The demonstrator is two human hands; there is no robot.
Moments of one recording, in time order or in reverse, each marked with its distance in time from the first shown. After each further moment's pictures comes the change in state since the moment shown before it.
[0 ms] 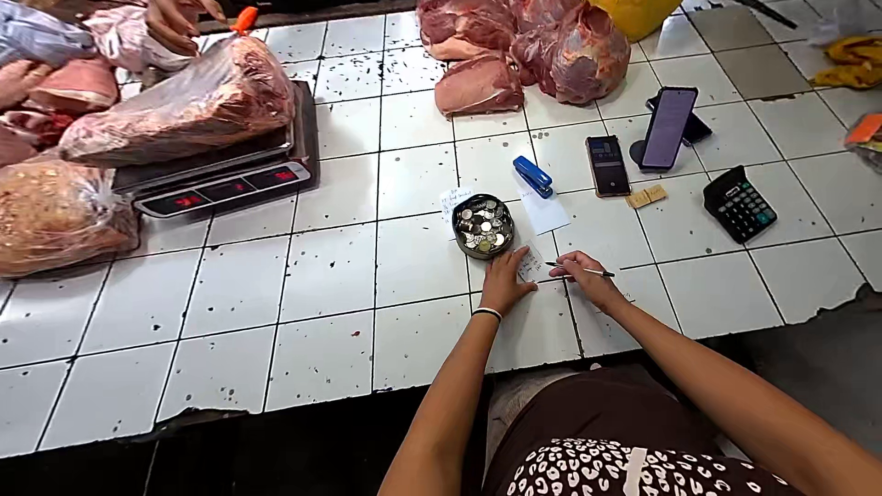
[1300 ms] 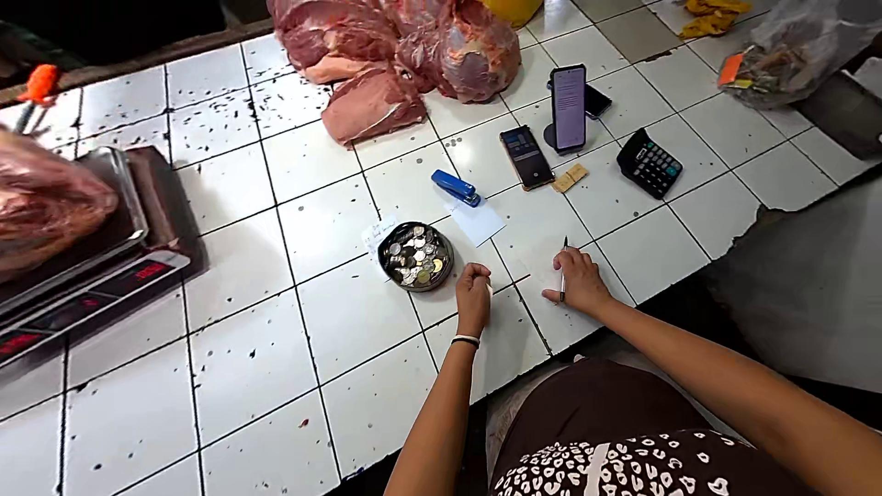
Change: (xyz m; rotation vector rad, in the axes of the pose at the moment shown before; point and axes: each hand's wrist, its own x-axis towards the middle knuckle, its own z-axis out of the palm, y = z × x) left_hand 0.010 0.051 0.018 -0.664 0.157 -0.100; right_hand -0.029 0.033 -0.054 -0.848 0.146 0.187
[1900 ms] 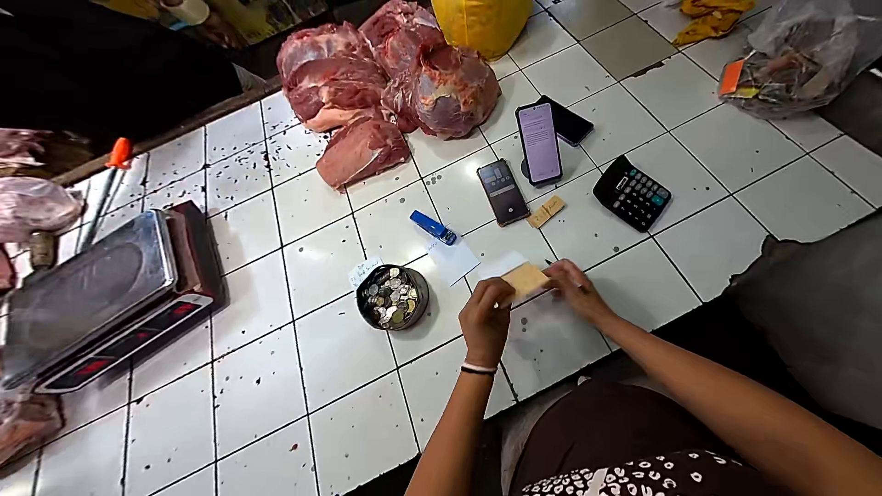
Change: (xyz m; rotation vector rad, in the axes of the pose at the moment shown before) left_hand 0.003 0.065 0.090 0.394 0.204 0.751; right_hand 0.025 0.064 -0.053 1.077 0.034 -0.171
